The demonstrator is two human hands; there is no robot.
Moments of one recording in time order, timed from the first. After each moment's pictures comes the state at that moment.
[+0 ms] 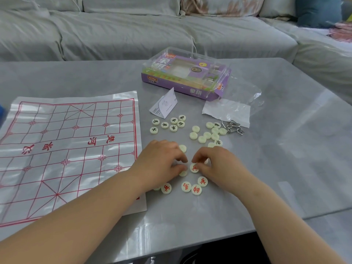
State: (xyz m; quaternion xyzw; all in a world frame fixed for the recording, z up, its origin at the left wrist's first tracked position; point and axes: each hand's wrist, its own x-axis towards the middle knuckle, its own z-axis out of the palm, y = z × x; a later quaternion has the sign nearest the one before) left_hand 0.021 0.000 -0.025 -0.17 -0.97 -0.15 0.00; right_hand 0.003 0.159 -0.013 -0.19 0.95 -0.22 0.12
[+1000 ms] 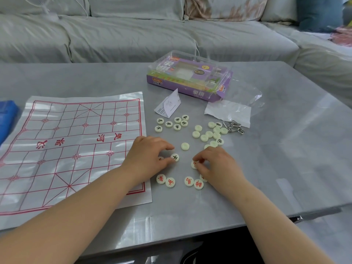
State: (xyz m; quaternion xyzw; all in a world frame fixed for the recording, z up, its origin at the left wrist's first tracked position) left_hand 0.034 -0.026 -0.028 -0.08 -0.98 -0.18 0.04; right_hand 0.019 0.156 -0.024 -0.22 0.96 -0.19 0.04
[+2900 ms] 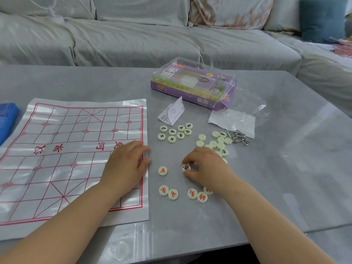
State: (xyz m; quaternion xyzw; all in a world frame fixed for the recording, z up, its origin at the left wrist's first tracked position) left_hand 0.047 -0.063 -0.039 0.04 -0.98 -0.19 0.08; right_hand -0.005 0.127 -0.015 -0.29 0.94 -0.17 0.10
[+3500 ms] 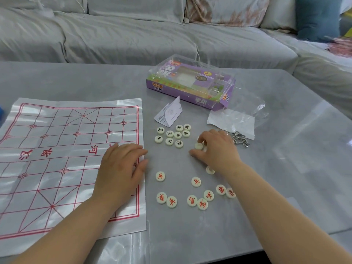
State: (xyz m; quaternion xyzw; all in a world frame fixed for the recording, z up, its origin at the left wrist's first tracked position) left_hand 0.047 -0.066 -0.049 0.00 -0.97 -0.18 0.16; right_hand -0.054 0.132 -0.018 -0.18 0.98 -0.10 0.02
